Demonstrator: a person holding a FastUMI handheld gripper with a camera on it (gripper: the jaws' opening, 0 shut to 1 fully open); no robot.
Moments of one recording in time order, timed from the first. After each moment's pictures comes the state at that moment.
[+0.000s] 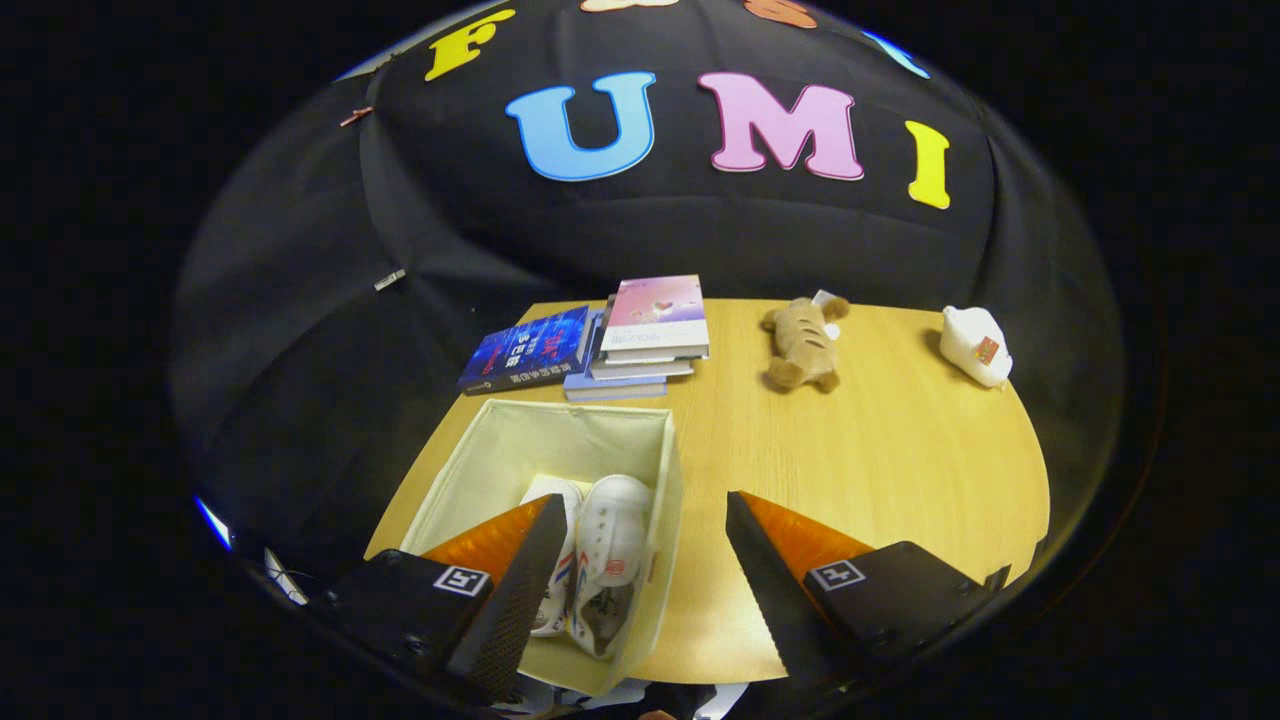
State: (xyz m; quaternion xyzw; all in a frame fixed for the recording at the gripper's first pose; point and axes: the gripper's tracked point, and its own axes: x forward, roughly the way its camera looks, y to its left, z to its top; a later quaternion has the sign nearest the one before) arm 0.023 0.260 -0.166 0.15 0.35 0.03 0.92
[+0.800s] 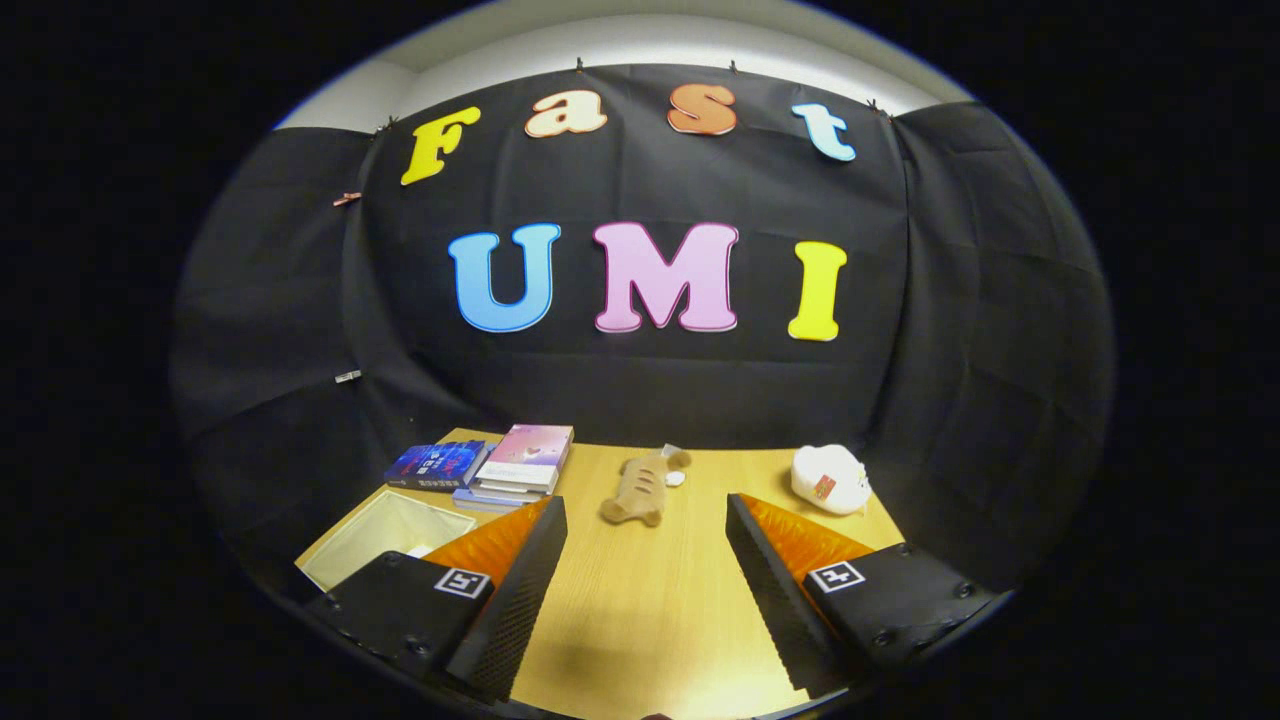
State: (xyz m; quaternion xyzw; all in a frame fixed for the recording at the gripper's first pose) arm -0.007 0.019 -0.064 0.08 0.16 -0.04 0.98
